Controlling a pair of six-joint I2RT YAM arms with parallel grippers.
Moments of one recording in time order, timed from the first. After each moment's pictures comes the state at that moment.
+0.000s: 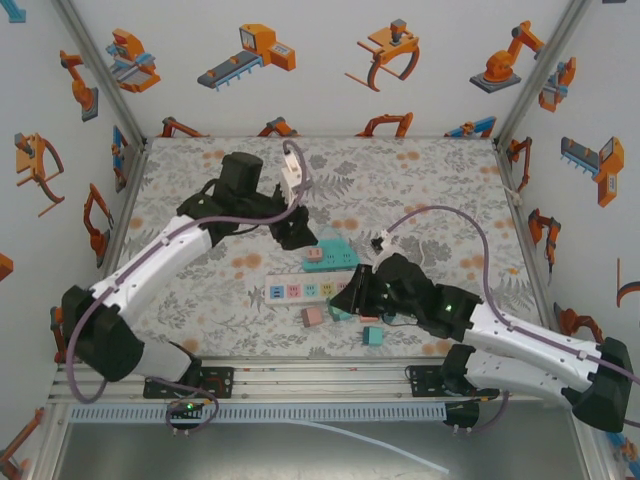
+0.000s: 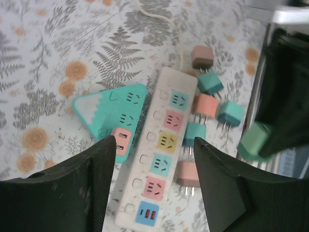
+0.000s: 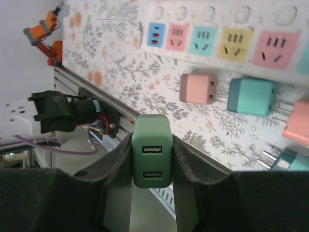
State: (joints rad) left arm -0.62 1.39 1.24 -0.49 0.68 0.31; right arm 1.03 0.88 0.63 -0.33 0.00 1.01
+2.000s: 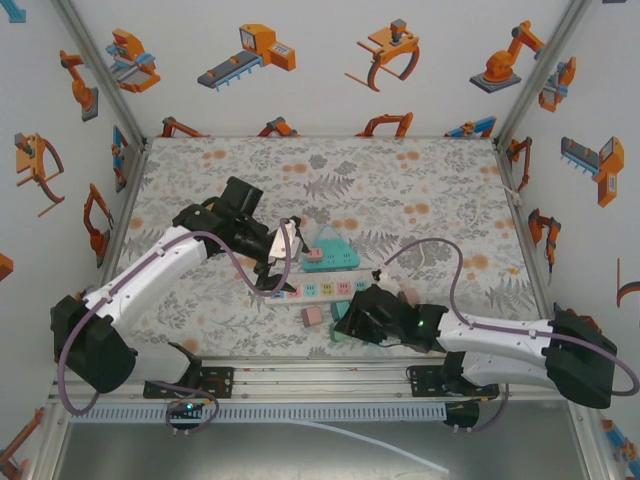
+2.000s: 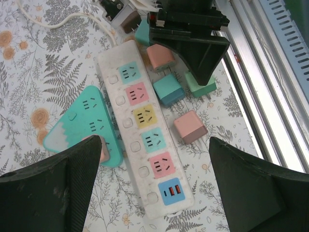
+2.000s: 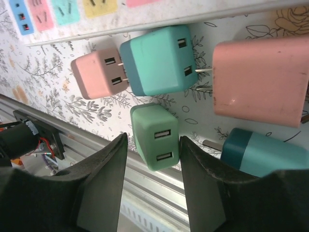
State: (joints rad) left arm -0.63 1.34 1.17 -0.85 0.91 1.14; right arm 1.12 1.05 0.40 -0.18 0.11 1.26
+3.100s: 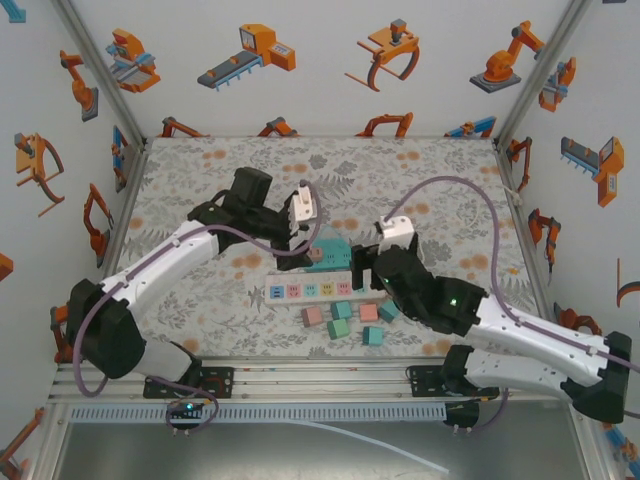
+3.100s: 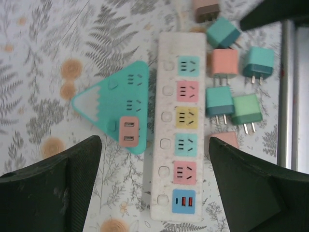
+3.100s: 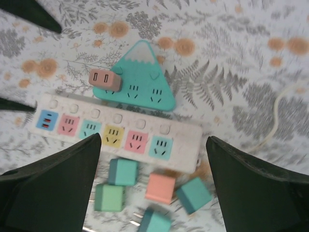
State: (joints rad) left arm -0.64 1.44 1.18 -0.51 0.64 0.58; right arm 1.09 0.93 0.82 -0.43 0.61 0.39
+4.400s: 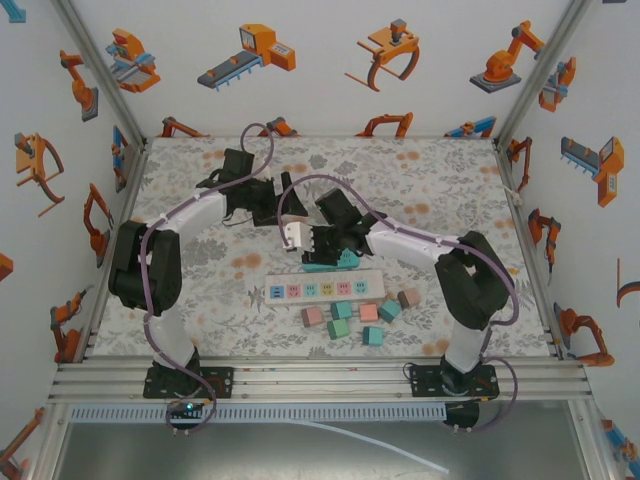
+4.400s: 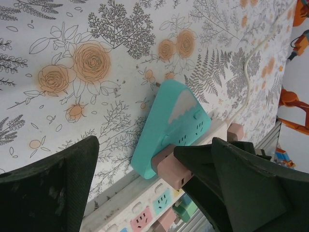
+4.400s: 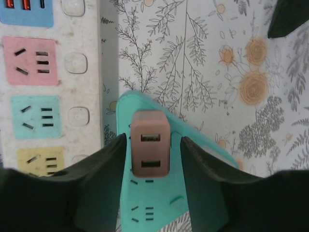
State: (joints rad) left arm -0.38 1.83 1.31 -0.34 0.51 -0.48; right arm 0.76 1.82 1.23 -0.35 -0.40 -0.91
